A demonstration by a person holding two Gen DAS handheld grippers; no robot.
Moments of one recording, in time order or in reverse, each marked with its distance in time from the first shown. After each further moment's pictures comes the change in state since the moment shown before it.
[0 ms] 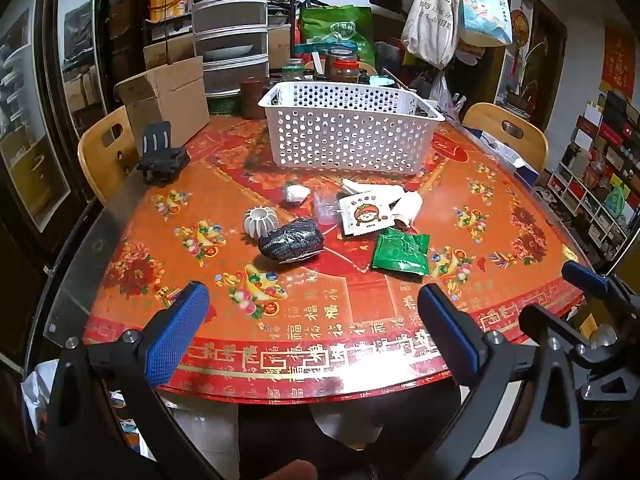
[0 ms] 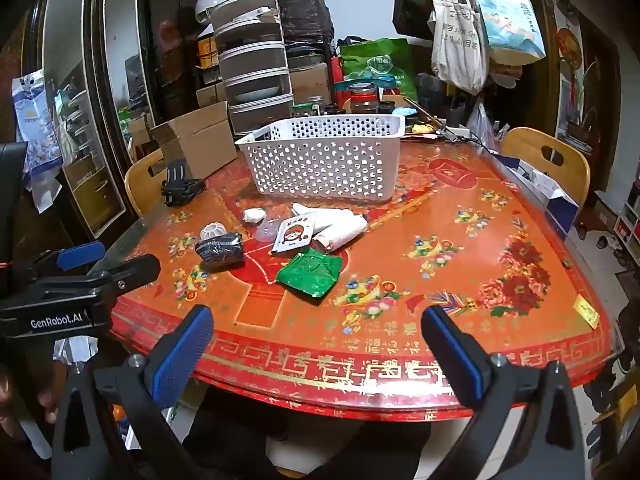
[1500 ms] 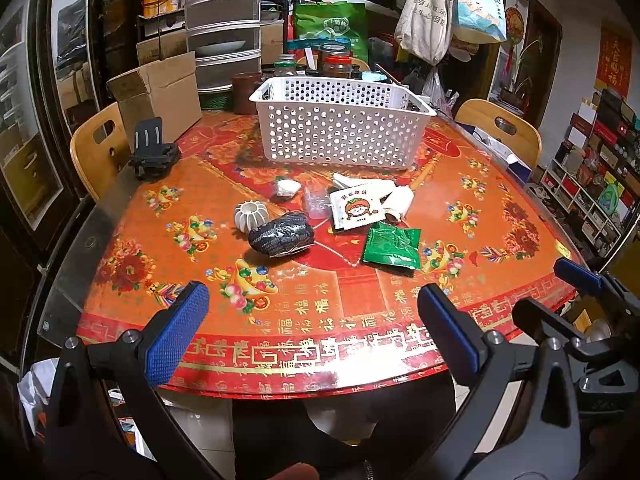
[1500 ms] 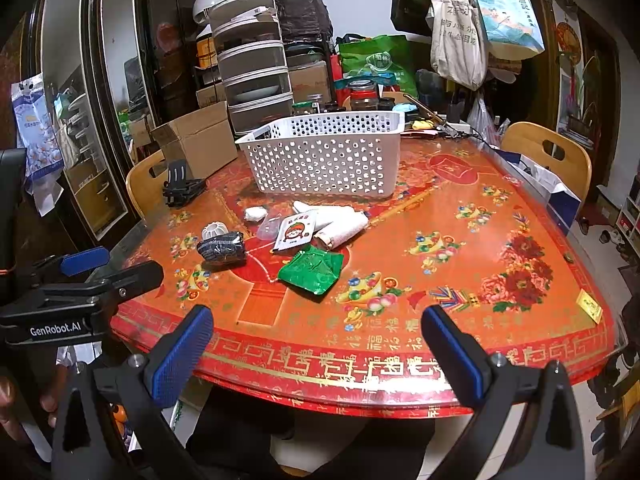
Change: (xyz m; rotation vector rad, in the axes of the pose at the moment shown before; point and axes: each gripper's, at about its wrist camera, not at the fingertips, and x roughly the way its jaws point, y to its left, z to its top) left arm 0.001 -0.006 -0.004 -0.001 0.012 -0.034; right arm 0.000 0.000 -0.002 0.009 0.000 0.009
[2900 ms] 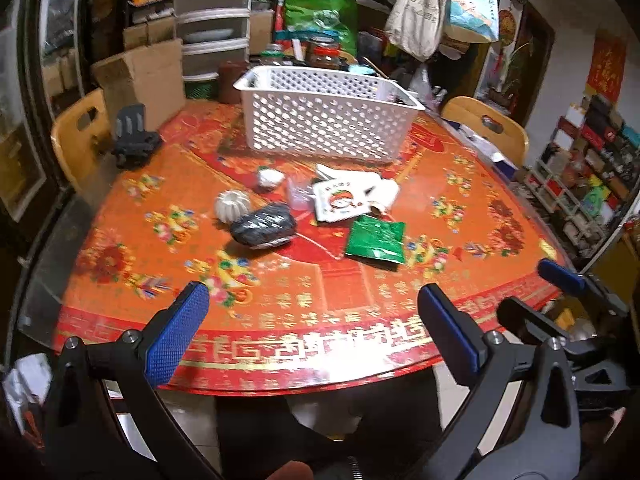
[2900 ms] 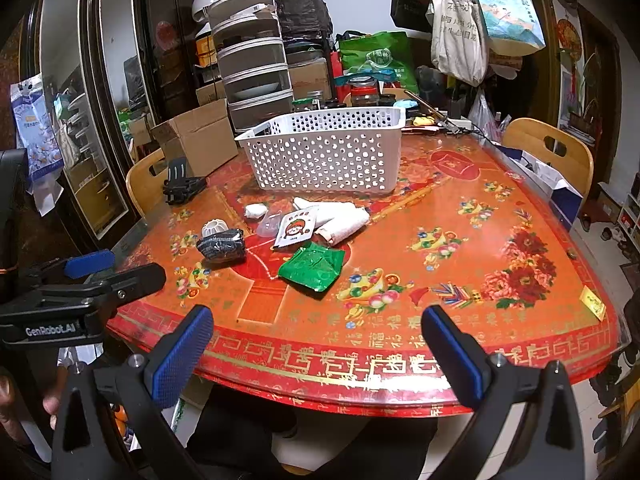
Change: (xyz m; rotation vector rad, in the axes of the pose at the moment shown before) left arm 0.011 -0.002 -0.004 -0.023 0.036 -0.090; right arm 0.010 -0.001 -0.009 0.012 0.012 0.008
